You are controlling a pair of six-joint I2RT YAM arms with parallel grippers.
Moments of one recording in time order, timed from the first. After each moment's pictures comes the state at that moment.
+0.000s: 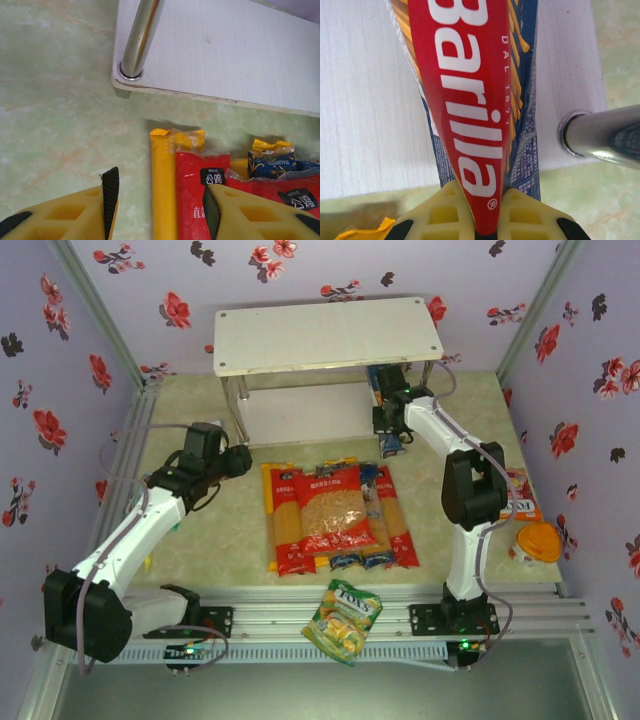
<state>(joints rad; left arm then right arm) -0.38 1.18 0.94 -0.49 -0.07 -0.54 0.33 2.03 1.73 -0.79 0.16 0.29</state>
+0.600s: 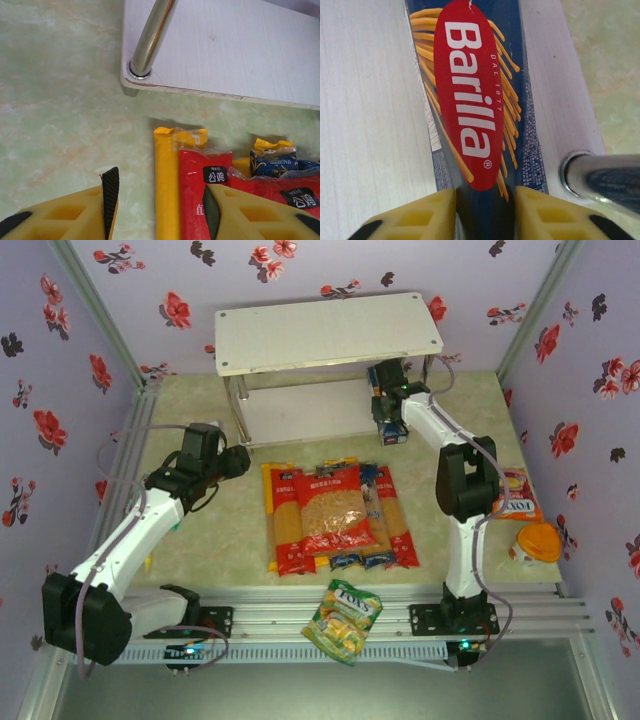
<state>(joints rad) -0.37 1.17 0.94 -0.51 -0.07 -0.54 0.31 2.13 1.82 -0.69 0.20 0.30</state>
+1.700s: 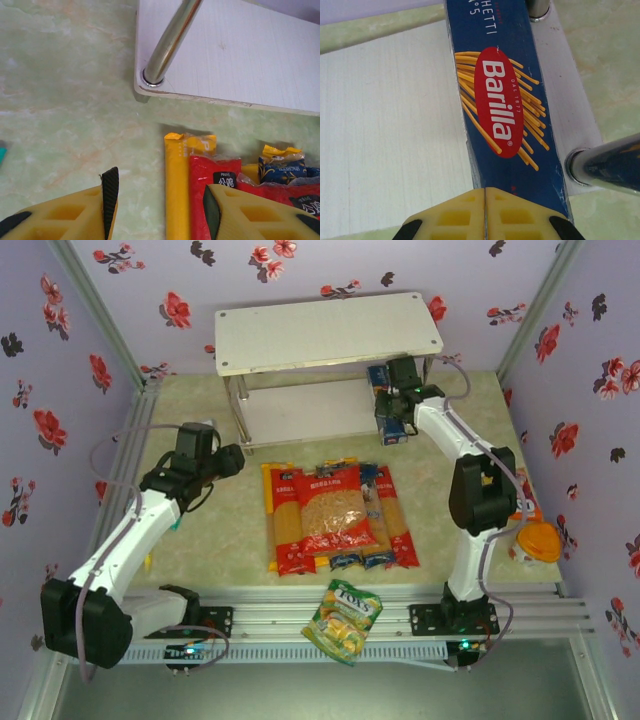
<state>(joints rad) -0.34 1.14 0.94 -0.52 -0.08 -0.52 0.29 1.98 1.70 -0.58 0.08 0.33</state>
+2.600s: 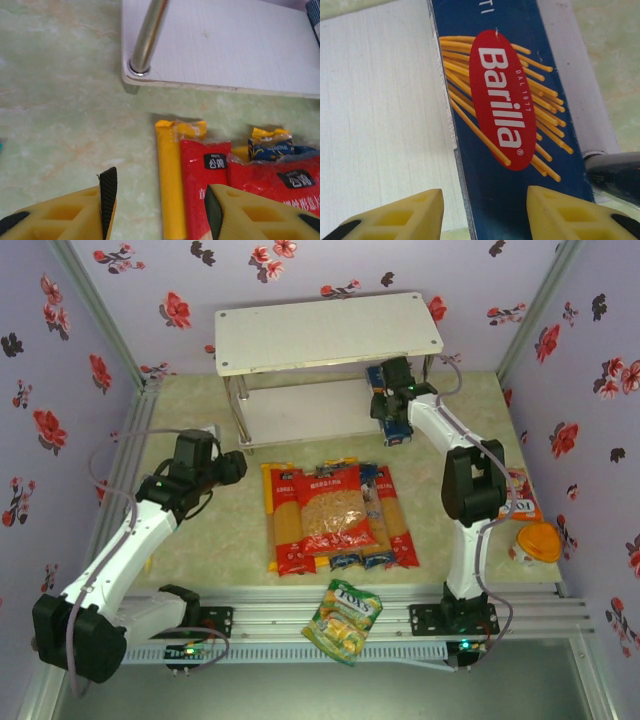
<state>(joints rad) -0.39 1.07 0.91 -0.55 -0.07 -0.48 0.30 2.05 1.76 -0.64 0.10 0.33</state>
